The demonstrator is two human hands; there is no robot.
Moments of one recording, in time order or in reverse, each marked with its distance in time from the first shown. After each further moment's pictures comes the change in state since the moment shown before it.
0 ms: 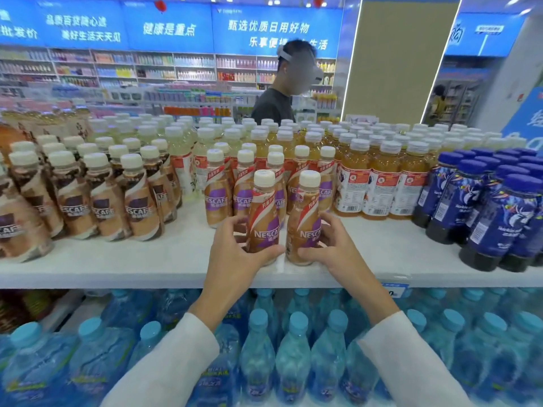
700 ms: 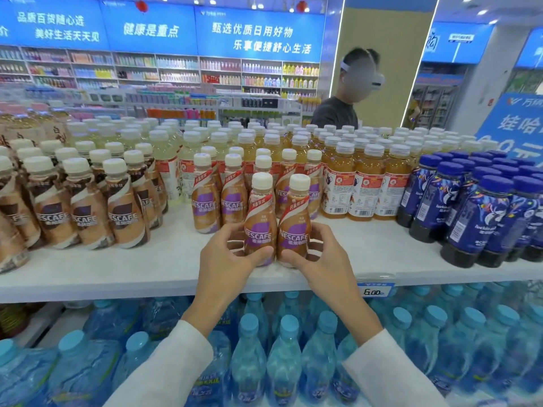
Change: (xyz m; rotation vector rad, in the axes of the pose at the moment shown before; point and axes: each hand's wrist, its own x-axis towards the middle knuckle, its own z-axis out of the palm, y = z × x) left_hand -0.001 0.004 0.003 -0.017 -0.006 -0.012; right_hand -0.026 -0.003 0.015 -0.268 0.240 -0.083
